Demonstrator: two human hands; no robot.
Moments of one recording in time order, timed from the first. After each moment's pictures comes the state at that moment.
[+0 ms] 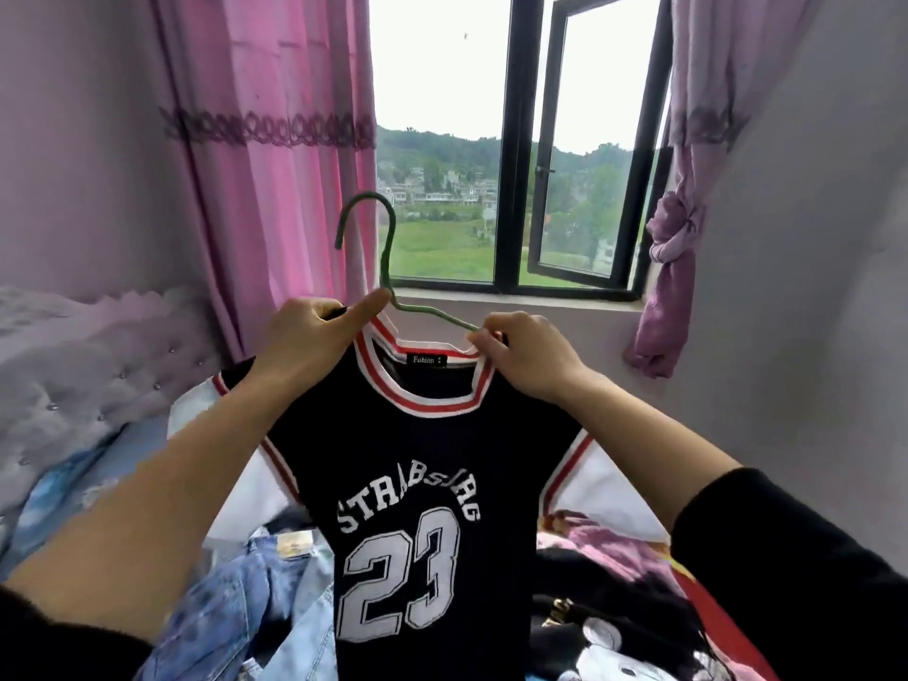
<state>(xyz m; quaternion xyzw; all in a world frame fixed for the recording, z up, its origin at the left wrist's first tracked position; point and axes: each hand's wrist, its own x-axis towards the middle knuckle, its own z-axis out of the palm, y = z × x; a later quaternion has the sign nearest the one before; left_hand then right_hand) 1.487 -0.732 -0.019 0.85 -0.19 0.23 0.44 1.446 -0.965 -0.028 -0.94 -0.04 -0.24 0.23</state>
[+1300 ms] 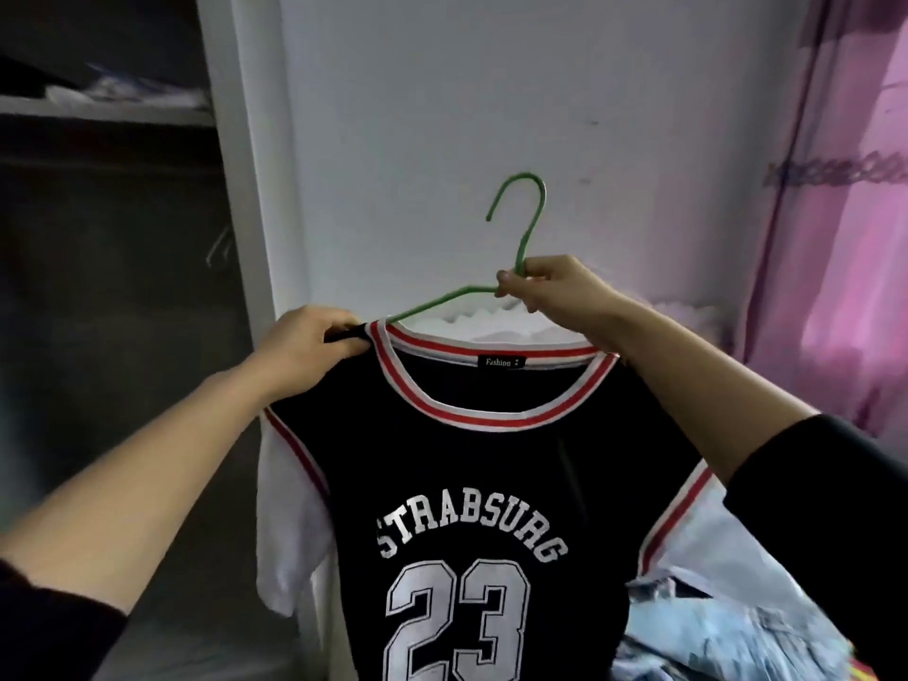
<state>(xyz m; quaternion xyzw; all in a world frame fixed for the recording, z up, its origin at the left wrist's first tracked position) 0.958 -0.424 -0.015 0.89 0.27 0.32 0.17 1.182 -0.601 0.039 -0.71 -0.54 0.04 0.45</state>
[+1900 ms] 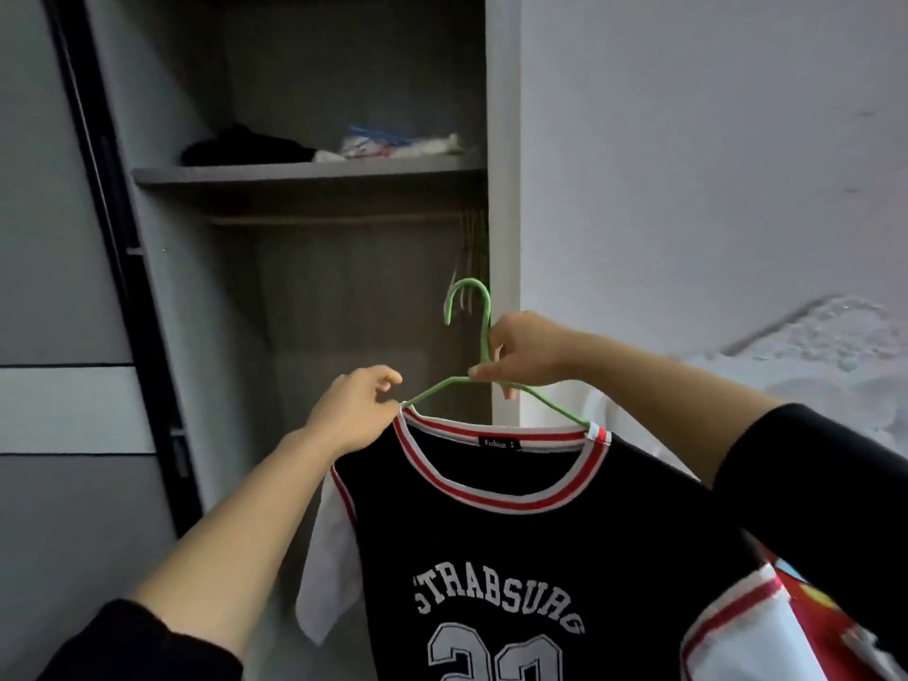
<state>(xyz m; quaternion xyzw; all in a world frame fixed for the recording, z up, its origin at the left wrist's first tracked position) 0.750 -0.136 -0.035 0.82 0.47 0.31 0.14 0.954 -0.234 0.041 -0.68 -0.71 0.03 0.17</state>
